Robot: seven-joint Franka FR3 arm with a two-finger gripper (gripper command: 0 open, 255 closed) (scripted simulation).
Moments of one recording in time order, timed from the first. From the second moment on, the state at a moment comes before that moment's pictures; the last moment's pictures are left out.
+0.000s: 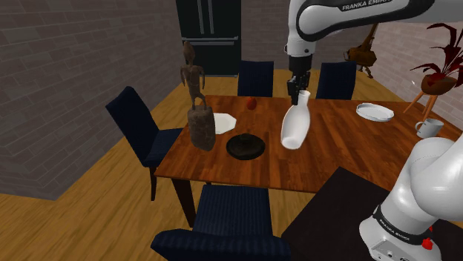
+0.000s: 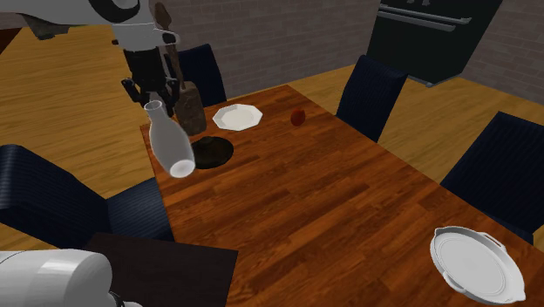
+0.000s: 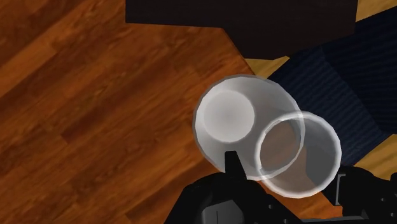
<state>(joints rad) 0.18 -0.32 -0.19 -2.09 -0.08 1.65 -0.11</state>
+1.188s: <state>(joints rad) 0.17 -0.29 -0.21 -2.30 -0.08 1.89 -0.11</state>
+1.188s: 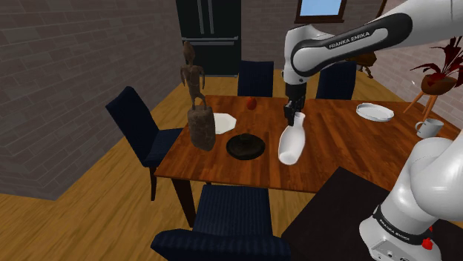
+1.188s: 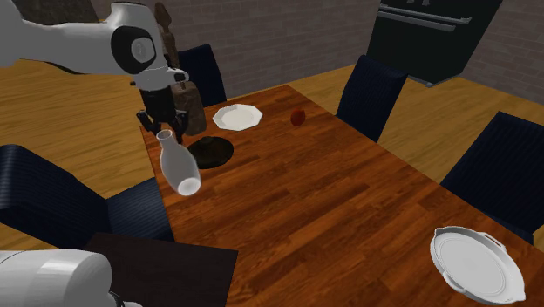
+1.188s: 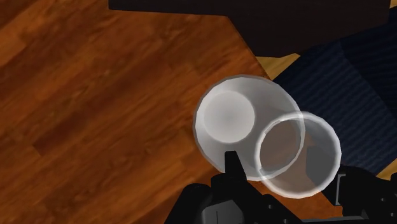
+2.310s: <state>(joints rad) 0.17 -0.22 -0.22 -2.42 -0.08 2.09 -0.11</state>
